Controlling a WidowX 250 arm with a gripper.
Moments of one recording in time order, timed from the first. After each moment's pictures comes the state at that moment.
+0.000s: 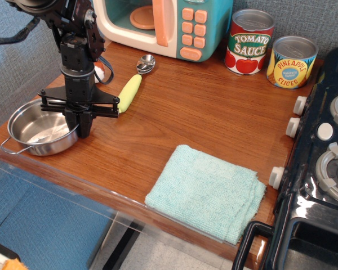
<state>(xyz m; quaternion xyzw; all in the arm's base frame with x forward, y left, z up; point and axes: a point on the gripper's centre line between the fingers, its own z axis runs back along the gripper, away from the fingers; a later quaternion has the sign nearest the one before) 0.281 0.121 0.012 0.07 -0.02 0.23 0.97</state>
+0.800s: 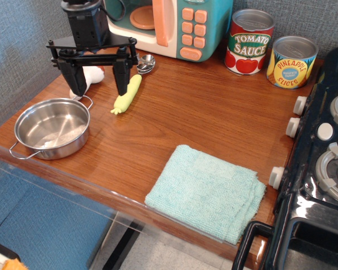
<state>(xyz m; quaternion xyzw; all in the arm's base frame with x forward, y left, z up) 0.291 0.081 0.094 -0.02 -0.03 0.19 0.98</state>
